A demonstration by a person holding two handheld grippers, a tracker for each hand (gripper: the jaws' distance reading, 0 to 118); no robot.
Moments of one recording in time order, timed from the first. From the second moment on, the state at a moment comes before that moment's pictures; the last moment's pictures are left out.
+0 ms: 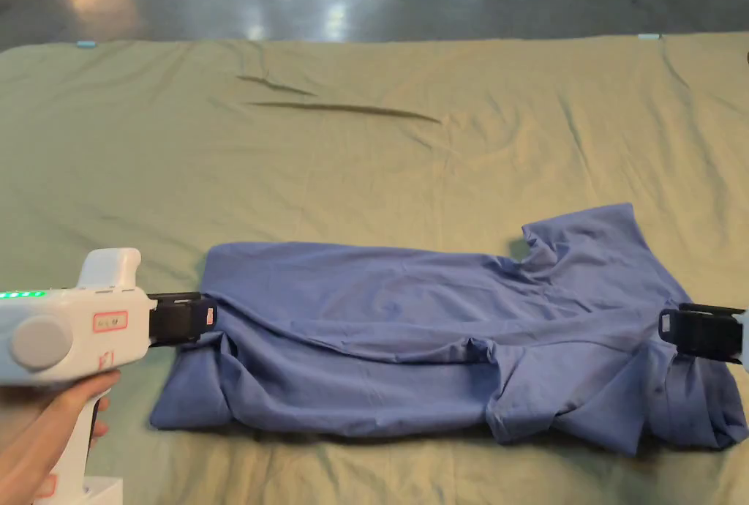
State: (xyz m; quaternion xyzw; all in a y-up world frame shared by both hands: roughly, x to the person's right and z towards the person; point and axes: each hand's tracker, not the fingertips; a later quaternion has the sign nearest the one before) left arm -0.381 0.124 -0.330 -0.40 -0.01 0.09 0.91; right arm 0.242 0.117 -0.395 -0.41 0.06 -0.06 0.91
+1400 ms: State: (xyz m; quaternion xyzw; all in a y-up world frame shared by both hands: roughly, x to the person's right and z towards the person) left arm -0.321 0.249 -0.104 -0.19 -0.03 0.08 0.98; right arm 0.148 0.262 -0.101 -0.13 0.13 -0.03 0.98
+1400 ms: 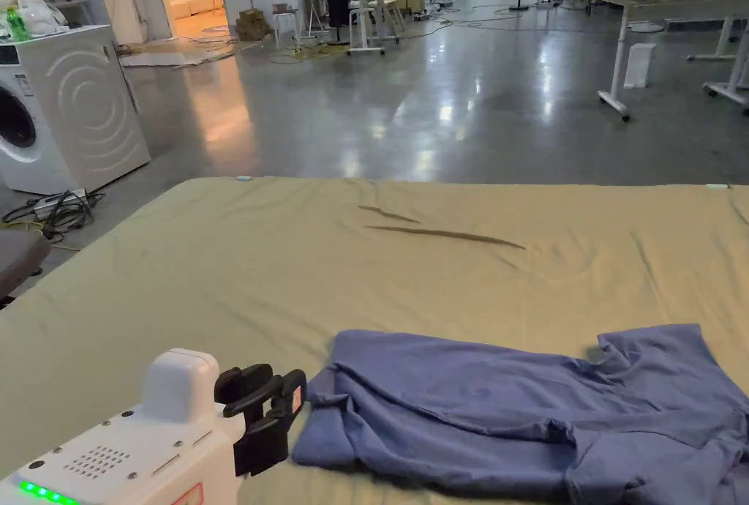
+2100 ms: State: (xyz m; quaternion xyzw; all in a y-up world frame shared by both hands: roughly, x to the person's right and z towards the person) left arm -0.366 0.062 -0.278 -0.46 0.04 0.08 0.88; right arm 0.145 0.209 -0.156 -0.26 0.12 -0.02 0.96
